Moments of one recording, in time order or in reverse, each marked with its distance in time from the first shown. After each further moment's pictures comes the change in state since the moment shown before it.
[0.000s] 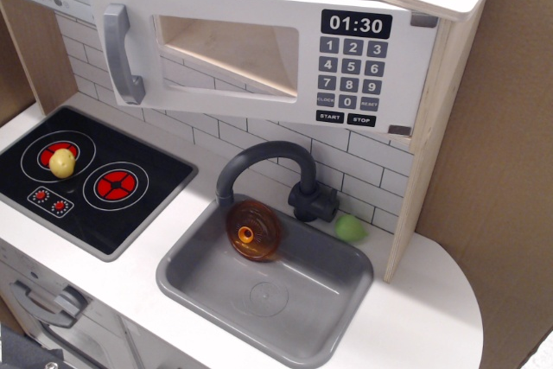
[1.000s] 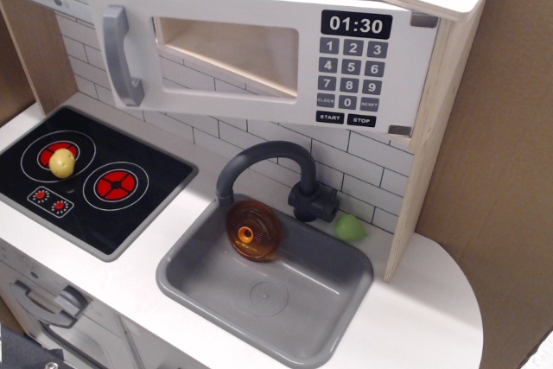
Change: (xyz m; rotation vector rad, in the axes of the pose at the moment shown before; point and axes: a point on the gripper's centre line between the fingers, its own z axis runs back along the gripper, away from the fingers) arm 0.012 0.063 -0.060 0.230 -0.015 0.044
